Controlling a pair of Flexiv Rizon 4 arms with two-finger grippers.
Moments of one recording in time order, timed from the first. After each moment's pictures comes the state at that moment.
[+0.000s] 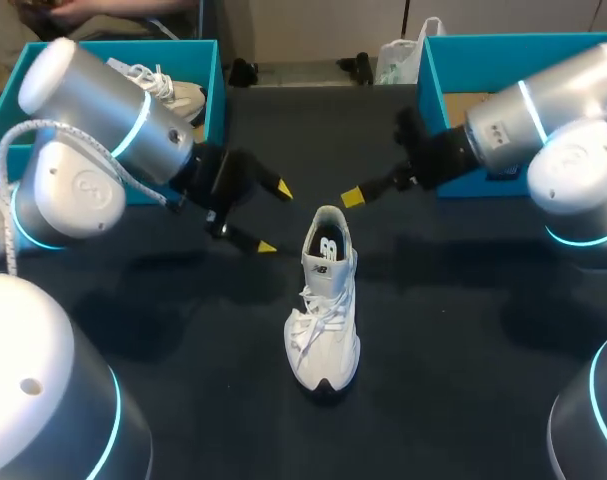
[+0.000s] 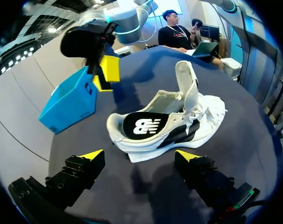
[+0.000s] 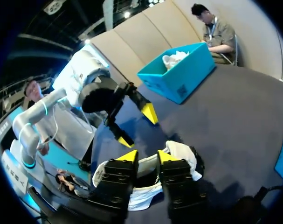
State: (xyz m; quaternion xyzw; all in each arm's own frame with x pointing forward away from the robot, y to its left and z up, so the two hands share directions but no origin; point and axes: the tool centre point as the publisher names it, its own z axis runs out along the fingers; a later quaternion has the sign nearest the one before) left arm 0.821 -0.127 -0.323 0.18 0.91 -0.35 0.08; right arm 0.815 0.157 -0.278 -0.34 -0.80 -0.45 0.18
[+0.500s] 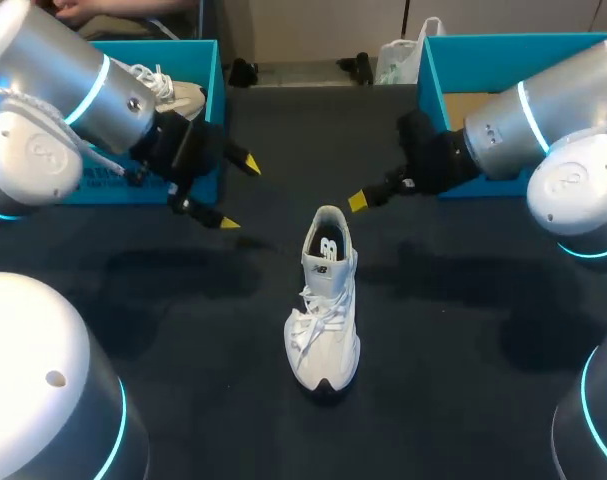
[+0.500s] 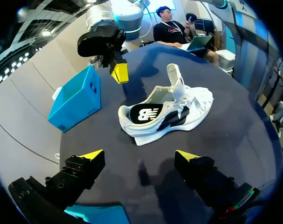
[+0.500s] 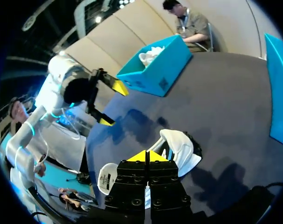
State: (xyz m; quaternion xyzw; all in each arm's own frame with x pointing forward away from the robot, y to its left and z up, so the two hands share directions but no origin) left arm 0.835 -0.078 -0.281 0.21 0.92 -0.33 0.09; right arm 0.803 0.153 -0.276 -0.45 -0.79 -0.39 0.16
